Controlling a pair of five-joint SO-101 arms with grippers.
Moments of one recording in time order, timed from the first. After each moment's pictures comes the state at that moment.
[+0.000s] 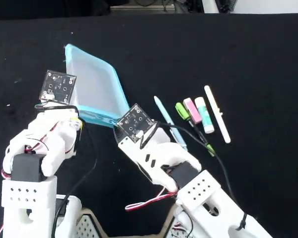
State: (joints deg) left arm -2.8 -63.6 42.9 72.7 -10.9; right arm -37.2 -57.8 75.0 20.2 11.4
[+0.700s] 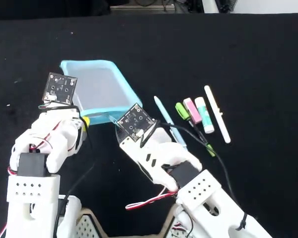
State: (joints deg) left arm -3.5 -63.7 50.6 64.2 -10.9; right arm -36.7 -57.8 74.7 21.9 11.4
